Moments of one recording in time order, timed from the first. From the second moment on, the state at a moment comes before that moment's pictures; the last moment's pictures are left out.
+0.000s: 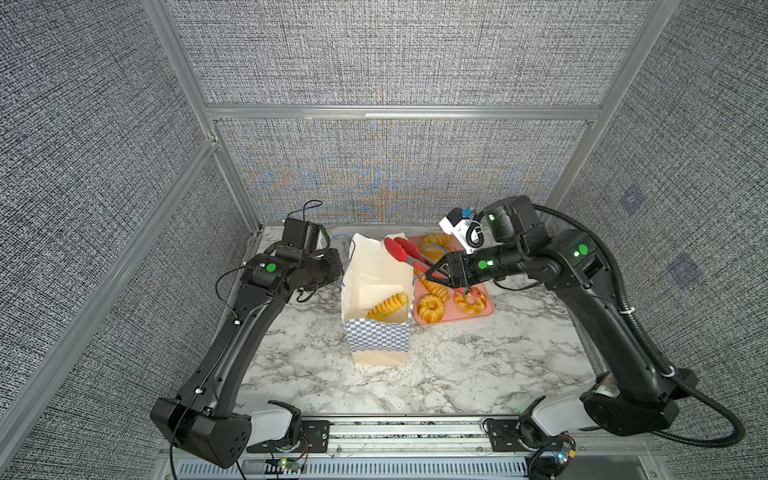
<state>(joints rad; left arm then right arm) -0.37 1.30 1.49 -1.02 0.16 -0.65 0.64 1.46 2.00 -1.29 -0.40 0.35</state>
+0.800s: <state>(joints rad) -0.37 1.23 1.47 -1.04 0.03 -0.67 0.26 1.37 1.90 -1.26 -0.35 0.35</state>
